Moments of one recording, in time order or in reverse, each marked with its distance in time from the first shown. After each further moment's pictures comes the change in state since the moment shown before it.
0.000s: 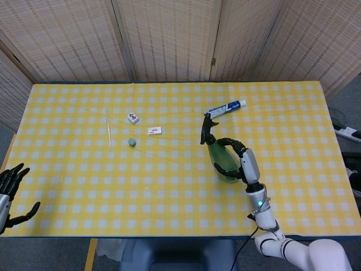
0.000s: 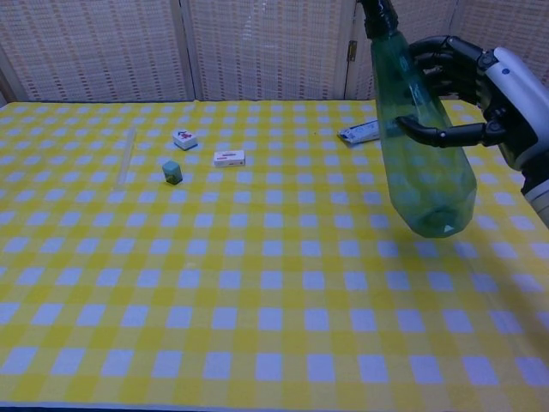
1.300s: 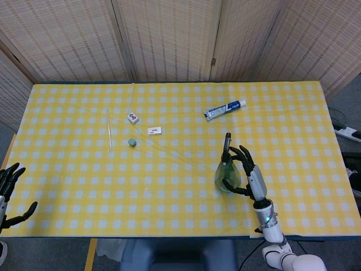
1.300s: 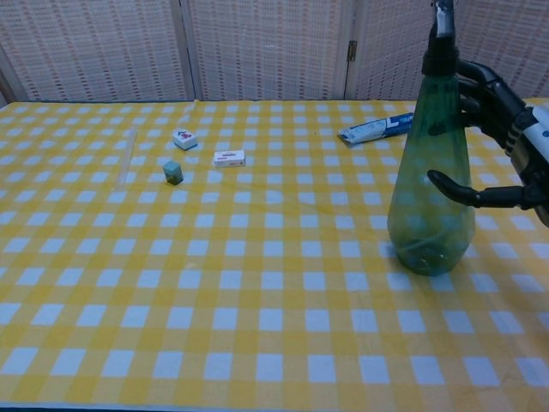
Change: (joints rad) left arm 0.012 -0.001 -0.008 0.003 0.002 0.028 -0.008; right arm -0.120 -0.158 -0.076 0.391 -0.066 0.157 0.233
